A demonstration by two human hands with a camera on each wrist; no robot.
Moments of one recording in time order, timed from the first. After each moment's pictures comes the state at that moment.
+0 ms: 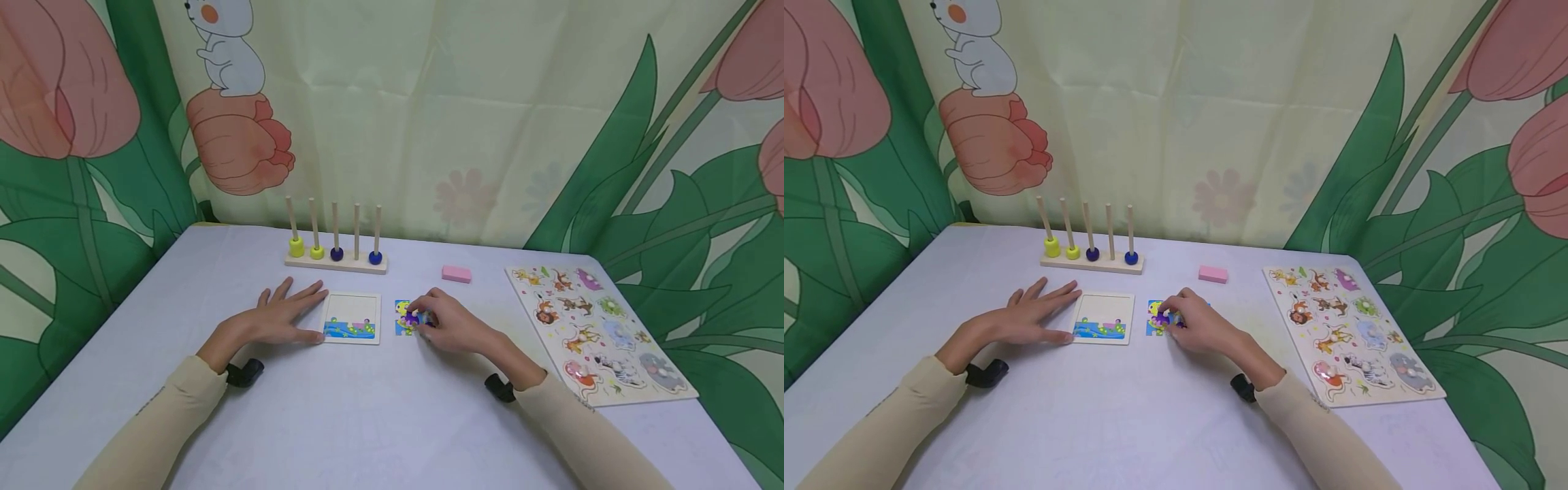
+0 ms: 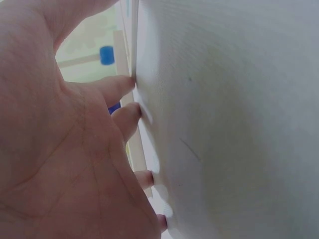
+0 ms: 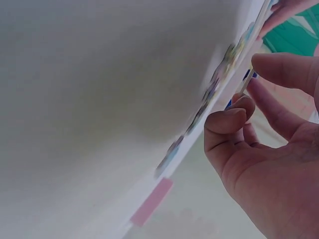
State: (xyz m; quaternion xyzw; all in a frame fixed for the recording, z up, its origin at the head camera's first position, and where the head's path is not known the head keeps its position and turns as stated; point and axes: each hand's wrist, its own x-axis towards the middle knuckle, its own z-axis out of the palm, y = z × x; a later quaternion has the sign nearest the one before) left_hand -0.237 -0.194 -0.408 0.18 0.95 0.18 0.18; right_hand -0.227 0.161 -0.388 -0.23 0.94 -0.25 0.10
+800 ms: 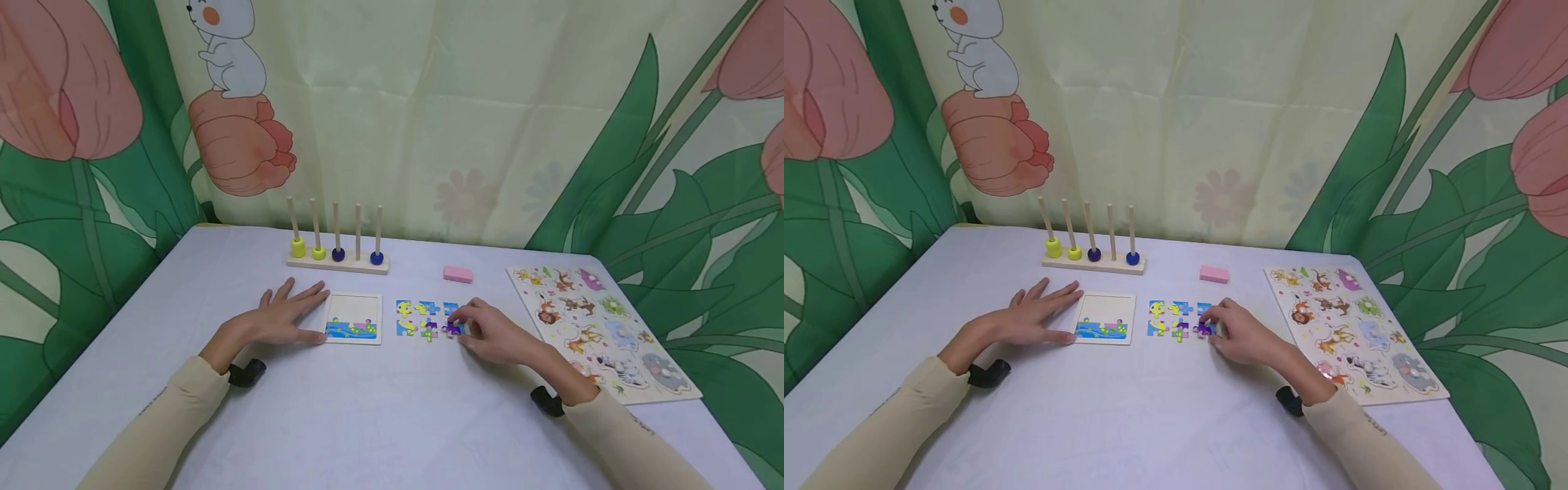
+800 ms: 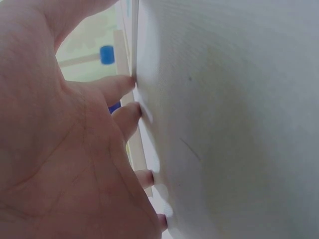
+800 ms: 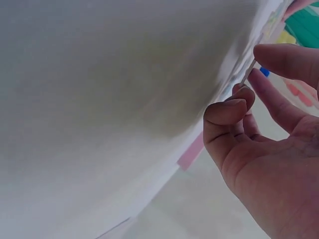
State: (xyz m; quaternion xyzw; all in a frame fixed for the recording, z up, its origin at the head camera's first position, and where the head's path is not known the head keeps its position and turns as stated) left_hand -0.237 -0.196 -0.410 0.18 0.95 0.19 0.18; right_hand -0.216 0.228 -0.394 -0.23 0.94 -0.23 0.09
